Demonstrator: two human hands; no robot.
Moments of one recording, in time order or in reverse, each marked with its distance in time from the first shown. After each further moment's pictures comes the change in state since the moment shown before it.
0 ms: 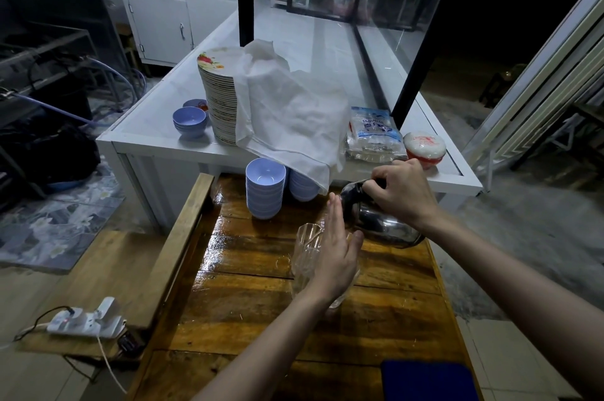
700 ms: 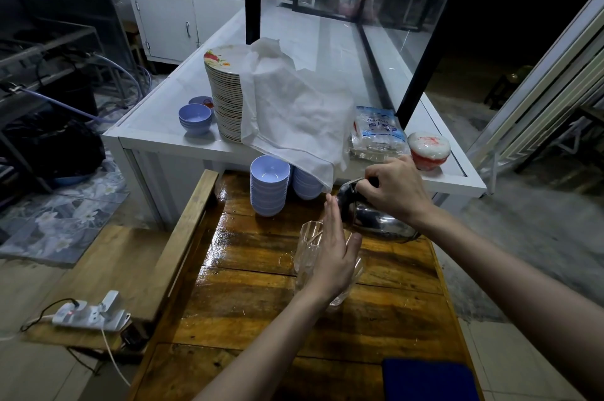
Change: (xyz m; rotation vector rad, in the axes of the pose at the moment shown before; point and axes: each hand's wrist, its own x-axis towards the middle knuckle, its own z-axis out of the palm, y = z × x) left_hand -0.005 -0.009 -0.001 -0.058 0.026 -0.021; right_hand 0.006 -0.013 0.006 -0.049 -0.018 -0.076
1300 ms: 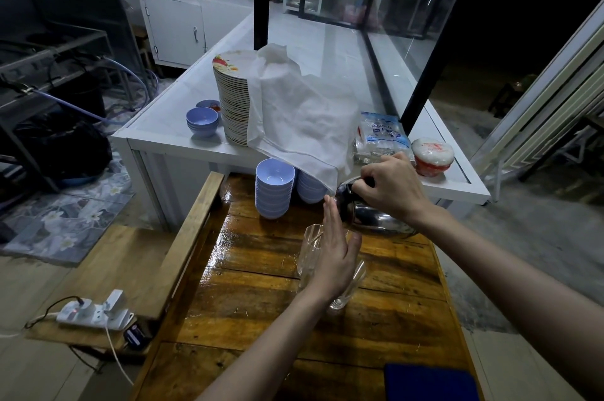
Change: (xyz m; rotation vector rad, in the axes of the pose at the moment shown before) left_hand 0.001 -0.004 -0.003 0.009 0.062 0.027; right_hand 0.011 -0.011 -0.002 -0.112 0.018 -0.067
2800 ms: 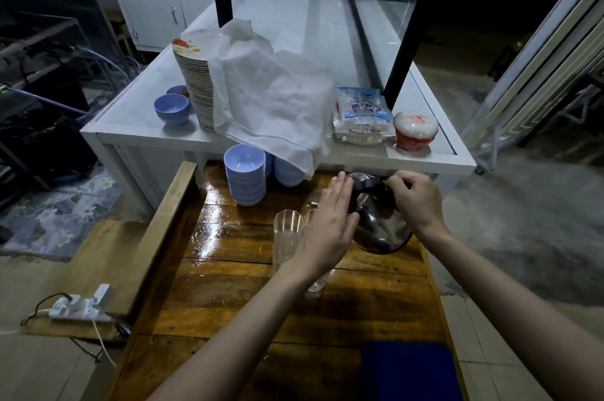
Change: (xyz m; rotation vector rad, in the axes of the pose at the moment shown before) left_hand 0.033 0.023 0.037 0.373 -0.137 0.216; right_hand -0.085 0.078 0.011 0.681 0.104 0.630
